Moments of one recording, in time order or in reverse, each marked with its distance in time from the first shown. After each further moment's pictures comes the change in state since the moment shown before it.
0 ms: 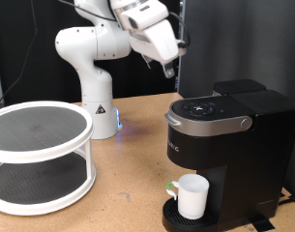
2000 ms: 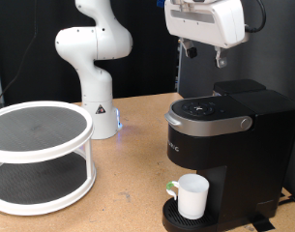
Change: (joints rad) arm 0.004 0.339 0.111 0.469 -0.173 -0.109 0.178
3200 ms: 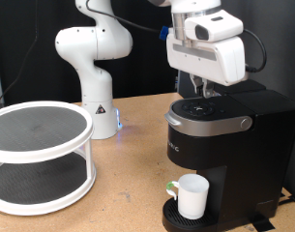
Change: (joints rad) arm 0.001 0.063 0.034 -0.101 -0.098 0.208 0.016
